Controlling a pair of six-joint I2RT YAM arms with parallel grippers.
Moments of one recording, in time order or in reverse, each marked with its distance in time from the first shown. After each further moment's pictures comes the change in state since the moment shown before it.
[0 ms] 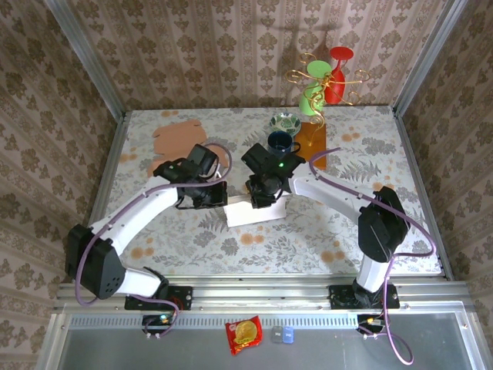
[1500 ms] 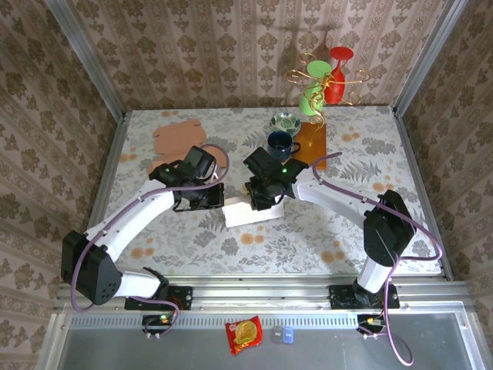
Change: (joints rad) left arm 0.007 -0.038 -0.007 -0.031 -0.046 0.027; right arm 0.008 -0.048 -0.079 0.096 0.009 0.000
